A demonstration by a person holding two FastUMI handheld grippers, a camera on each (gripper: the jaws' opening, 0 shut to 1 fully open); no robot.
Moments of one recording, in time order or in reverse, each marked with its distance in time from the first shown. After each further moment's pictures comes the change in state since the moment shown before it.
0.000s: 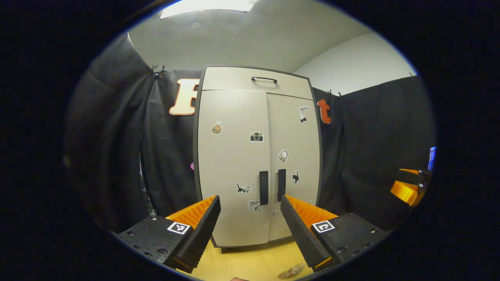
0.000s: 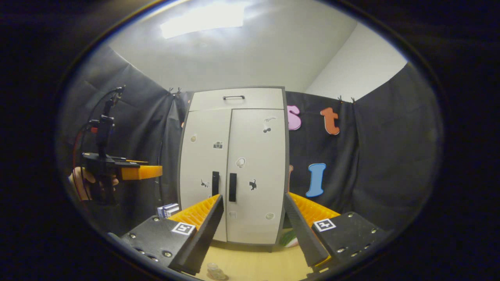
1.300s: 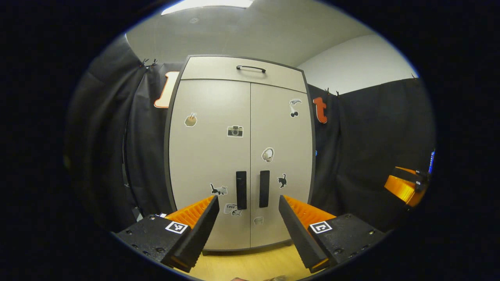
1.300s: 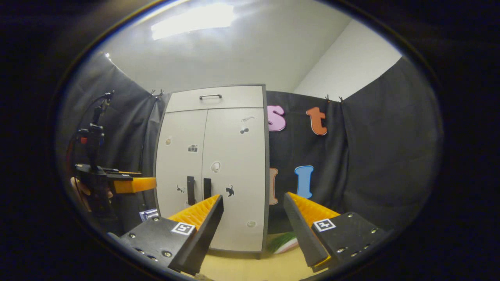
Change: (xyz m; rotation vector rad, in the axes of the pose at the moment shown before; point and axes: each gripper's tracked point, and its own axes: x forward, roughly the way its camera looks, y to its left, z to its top) left arm 0.065 -0.065 -0.014 -0.054 0.010 -0.022; right arm 0.059 -0.073 0.000 0.024 -0.028 -0.068
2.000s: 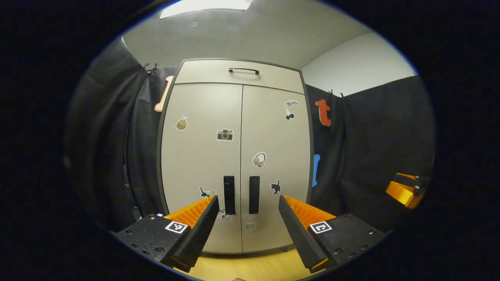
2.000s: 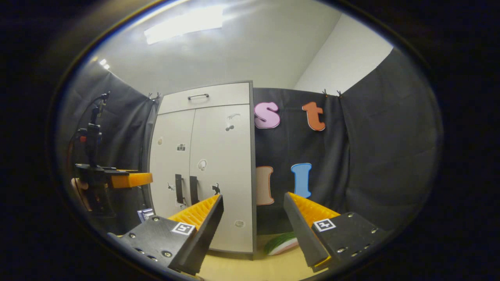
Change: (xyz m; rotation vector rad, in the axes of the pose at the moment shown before) left arm 0.021 -0.040 0.007 0.021 -0.043 0.053; right arm 0.020 -0.064 -0.015 0.024 0.013 0.031
